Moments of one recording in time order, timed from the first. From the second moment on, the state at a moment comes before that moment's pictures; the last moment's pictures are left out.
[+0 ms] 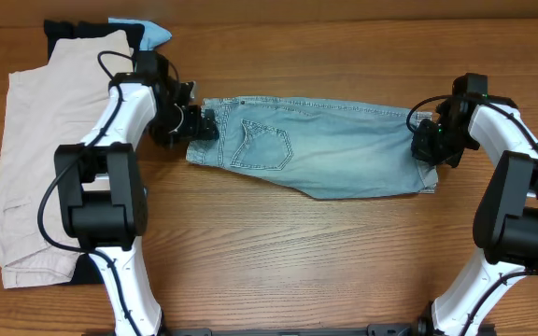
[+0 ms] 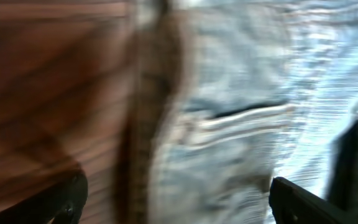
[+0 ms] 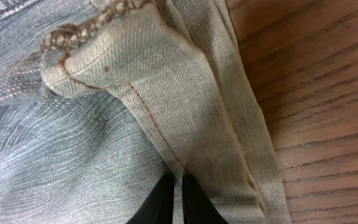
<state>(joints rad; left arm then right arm) -0.02 2.21 1.66 -0.90 0.37 0.01 -0.20 2.05 1.40 -0.84 -0.19 0.27</state>
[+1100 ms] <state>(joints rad) -0.09 2.37 2.20 -1.48 0.30 -0.05 -0.20 2.03 1.52 -1.08 -0.39 0.21</state>
